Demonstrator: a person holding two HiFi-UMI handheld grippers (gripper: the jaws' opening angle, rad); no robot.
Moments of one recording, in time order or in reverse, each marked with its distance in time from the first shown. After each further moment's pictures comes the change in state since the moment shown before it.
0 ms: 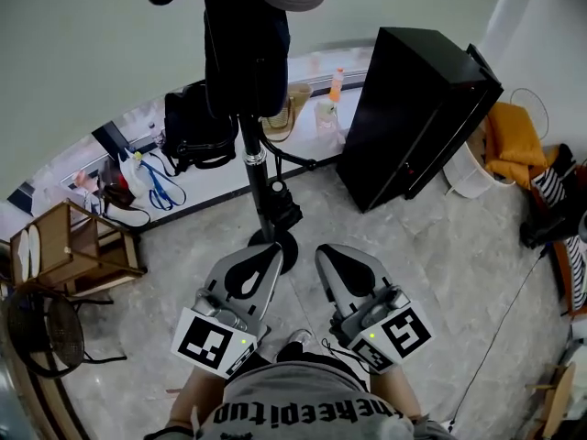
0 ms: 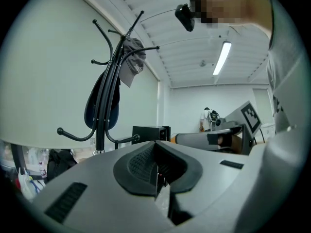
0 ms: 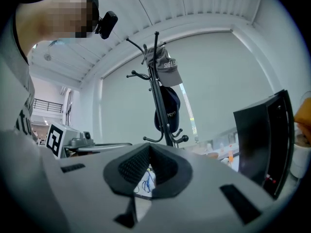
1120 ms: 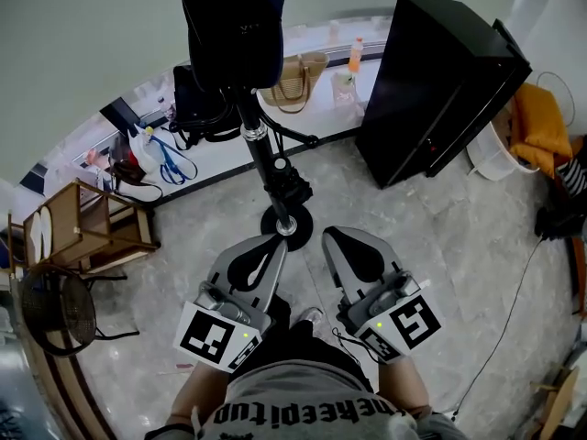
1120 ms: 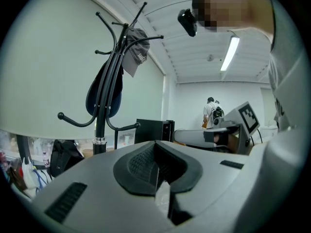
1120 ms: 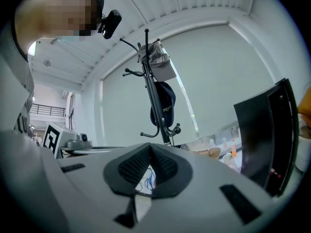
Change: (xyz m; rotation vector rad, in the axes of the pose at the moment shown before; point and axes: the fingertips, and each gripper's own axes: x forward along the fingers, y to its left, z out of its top) left arm 0.015 -0.005 -0.029 -0.043 0.067 0.069; right arm 0.005 -0.026 -0.010 0.077 -0.017 0.058
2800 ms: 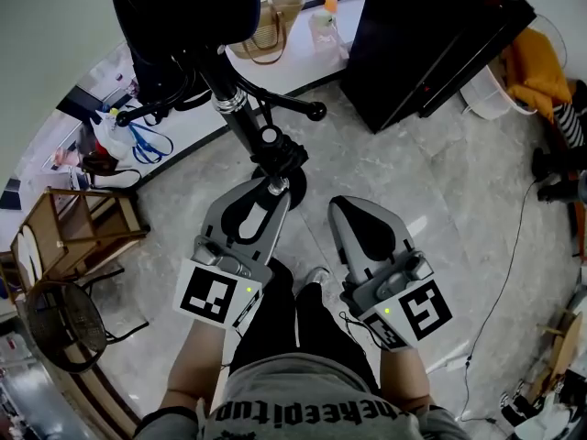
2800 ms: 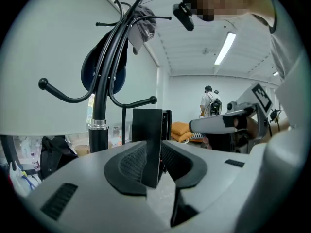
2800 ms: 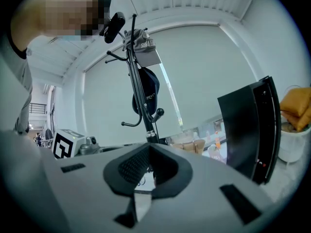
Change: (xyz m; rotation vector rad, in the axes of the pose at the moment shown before) left arm 0.063 0.059 -0.057 0.038 0.086 -0.112; right arm 0.026 -0.041 -0.048 0.006 0.091 -0.209
